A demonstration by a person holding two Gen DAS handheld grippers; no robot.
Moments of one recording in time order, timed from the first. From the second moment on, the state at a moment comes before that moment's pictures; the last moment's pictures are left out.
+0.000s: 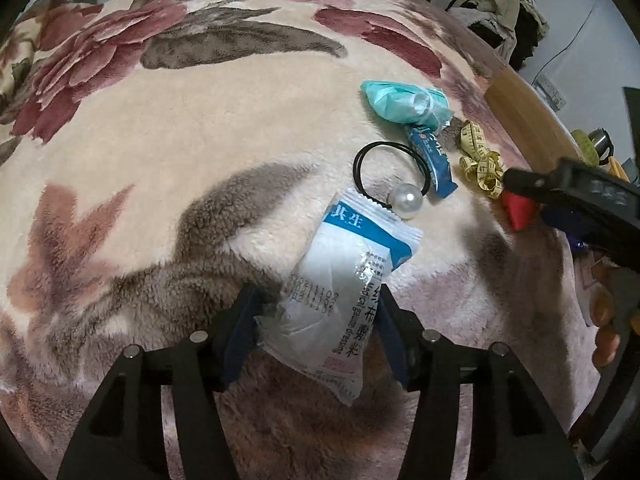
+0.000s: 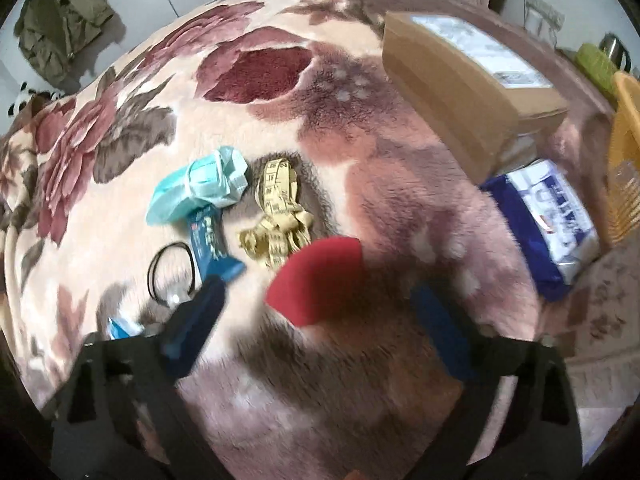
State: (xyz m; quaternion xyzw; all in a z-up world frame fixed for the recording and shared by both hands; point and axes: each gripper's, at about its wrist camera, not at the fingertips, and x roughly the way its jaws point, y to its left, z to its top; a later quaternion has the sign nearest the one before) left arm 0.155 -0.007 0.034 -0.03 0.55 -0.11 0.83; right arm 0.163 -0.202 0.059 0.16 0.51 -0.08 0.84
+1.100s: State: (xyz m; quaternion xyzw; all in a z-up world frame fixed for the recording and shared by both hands) left arm 0.140 -0.014 0.037 -0.01 0.56 -0.13 0.82; right arm 0.095 -0.171 0.033 0.10 0.57 0.00 0.81
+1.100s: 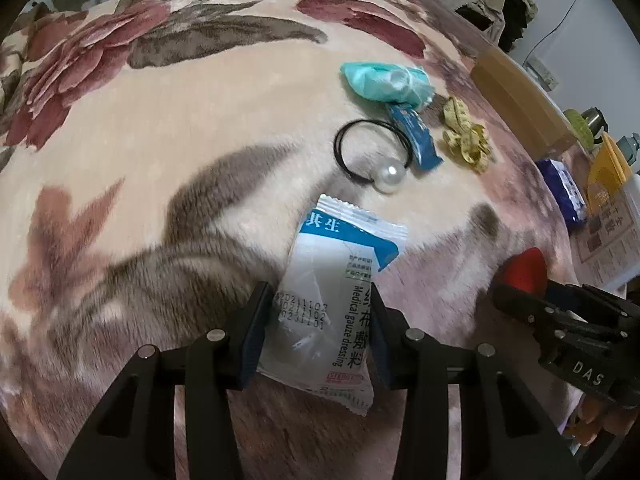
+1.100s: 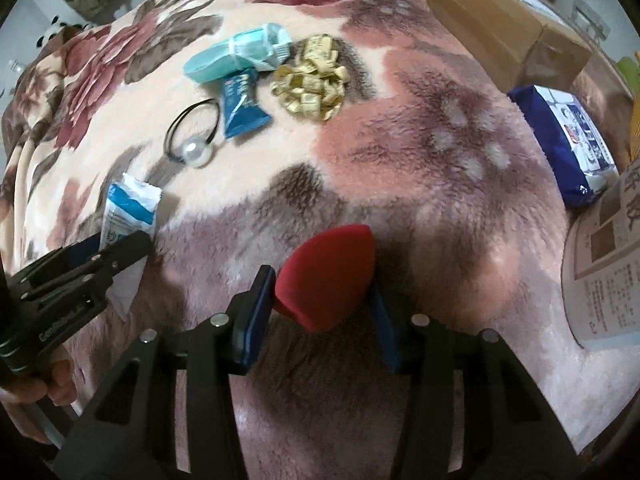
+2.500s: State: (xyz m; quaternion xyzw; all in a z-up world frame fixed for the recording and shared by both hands) left arm 0.066 -0.067 0.093 0.01 0.55 -0.14 0.82; right arm 0.017 -0.194 0.084 0.09 0.54 -0.01 0.83
